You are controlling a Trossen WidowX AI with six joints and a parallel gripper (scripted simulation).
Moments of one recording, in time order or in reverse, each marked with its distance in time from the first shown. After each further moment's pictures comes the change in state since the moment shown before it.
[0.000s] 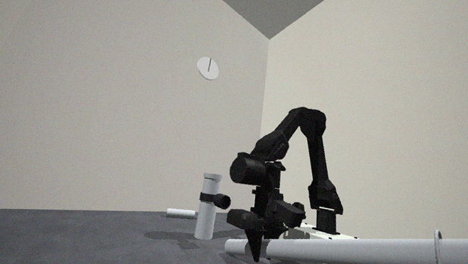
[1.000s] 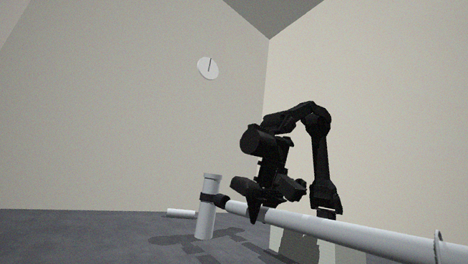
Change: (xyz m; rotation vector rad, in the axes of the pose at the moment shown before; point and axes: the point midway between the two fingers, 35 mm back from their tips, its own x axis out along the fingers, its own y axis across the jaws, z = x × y) arm -0.069 -0.002 -0.013 -0.012 0.239 0.011
